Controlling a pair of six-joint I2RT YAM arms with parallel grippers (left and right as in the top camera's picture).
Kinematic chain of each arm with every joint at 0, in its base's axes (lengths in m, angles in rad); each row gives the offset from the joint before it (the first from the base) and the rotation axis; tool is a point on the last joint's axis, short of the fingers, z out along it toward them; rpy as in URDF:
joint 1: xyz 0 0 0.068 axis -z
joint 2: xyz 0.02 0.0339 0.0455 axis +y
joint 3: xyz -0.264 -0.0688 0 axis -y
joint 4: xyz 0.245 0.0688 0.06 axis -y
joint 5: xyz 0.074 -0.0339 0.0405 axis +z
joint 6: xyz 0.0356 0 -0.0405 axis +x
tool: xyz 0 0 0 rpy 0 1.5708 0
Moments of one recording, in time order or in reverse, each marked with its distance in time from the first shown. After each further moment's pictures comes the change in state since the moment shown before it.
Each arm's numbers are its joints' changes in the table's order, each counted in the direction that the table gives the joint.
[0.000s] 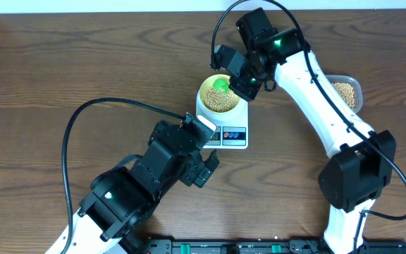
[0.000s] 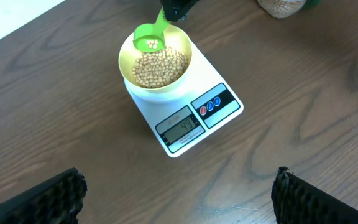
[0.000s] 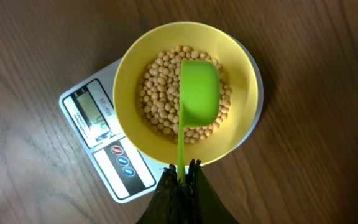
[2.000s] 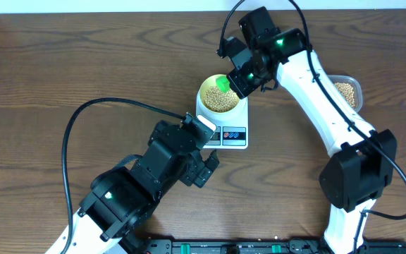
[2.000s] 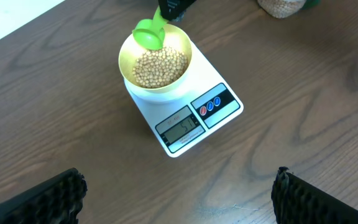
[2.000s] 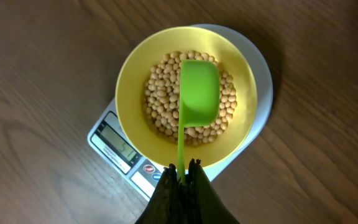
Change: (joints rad) left arm 0.000 0.000 0.000 0.000 0.000 0.000; right arm 0.013 0.000 -0.022 0.036 0.037 0.384
